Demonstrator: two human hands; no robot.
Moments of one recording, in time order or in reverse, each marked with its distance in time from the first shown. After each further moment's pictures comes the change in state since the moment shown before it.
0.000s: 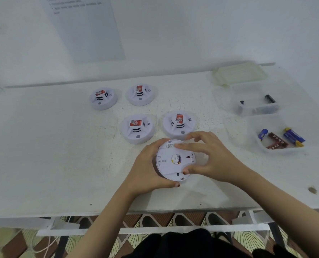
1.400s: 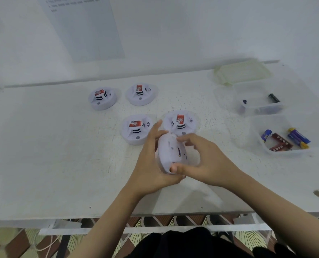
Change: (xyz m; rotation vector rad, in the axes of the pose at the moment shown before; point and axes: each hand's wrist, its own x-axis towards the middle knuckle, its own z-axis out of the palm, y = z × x) left_hand 0.005 0.017 0.005 -0.147 0.104 0.095; right_hand 0.008 -0.030 0.004 0.221 -0.009 0.197
